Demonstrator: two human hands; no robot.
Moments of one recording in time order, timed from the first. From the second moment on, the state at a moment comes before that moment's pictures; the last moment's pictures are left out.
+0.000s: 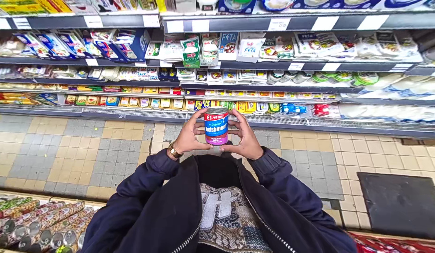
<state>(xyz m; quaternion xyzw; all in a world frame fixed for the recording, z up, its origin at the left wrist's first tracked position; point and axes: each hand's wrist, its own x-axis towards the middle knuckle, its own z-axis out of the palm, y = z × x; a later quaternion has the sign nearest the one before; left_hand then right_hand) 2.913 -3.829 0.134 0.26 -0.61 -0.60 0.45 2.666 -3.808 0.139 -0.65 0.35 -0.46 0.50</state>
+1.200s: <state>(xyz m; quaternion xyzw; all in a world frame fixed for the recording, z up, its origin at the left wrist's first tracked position) 2.823 -4.244 0.415 0.40 -0.71 -0.15 0.55 2.389 -3.898 0.109 -0.60 0.41 -0.57 0.38</state>
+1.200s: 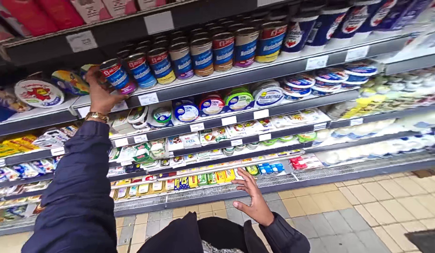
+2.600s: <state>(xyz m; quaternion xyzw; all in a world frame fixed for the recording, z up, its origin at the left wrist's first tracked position) 2.692 -3.880 0.183 0.21 -0.64 -0.53 0.52 2.450 -3.810 0.146 -0.63 0.35 -0.64 0.27</state>
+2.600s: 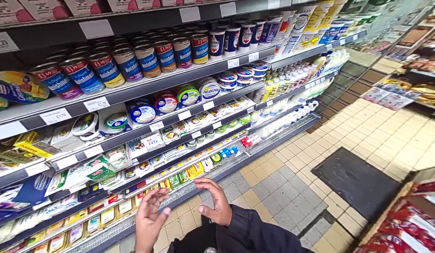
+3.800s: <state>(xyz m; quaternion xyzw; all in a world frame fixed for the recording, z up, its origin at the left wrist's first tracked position) 2.656 -3.795 0.138 0.17 -0.61 -0.63 0.44 2.430 -3.711 0.129 -0.60 0.39 -0.64 0.29</state>
